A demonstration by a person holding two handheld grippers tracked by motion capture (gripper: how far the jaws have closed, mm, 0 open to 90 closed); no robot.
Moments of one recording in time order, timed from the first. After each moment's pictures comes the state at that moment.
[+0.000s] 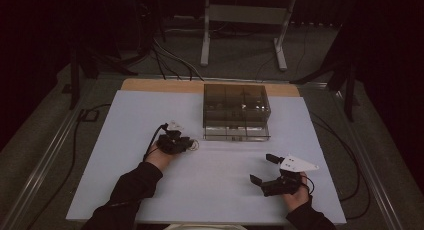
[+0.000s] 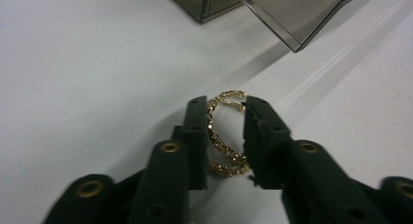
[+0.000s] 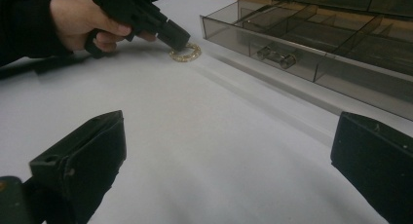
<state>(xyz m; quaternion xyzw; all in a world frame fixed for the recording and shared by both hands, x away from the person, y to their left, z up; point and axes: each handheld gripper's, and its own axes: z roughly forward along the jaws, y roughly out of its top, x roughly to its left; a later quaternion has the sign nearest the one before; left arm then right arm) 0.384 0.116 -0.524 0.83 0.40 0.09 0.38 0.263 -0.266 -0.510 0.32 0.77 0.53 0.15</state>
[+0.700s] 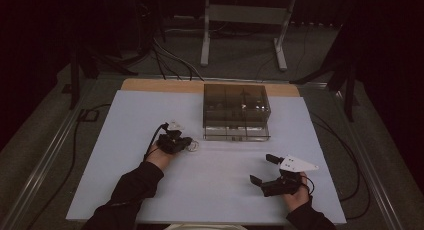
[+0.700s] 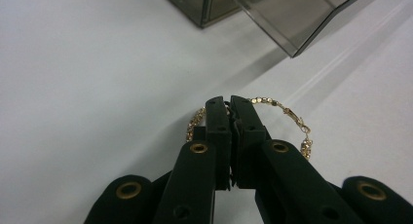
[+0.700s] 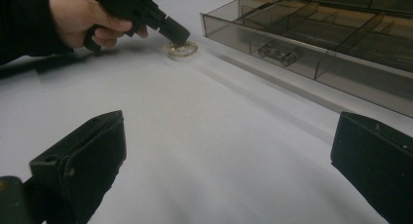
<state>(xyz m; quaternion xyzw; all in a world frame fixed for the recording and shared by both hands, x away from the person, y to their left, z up) 0.382 0.116 -0.517 0.83 0.40 0.11 0.38 0.263 -0.266 -0.510 0.32 0.77 0.53 0.15</state>
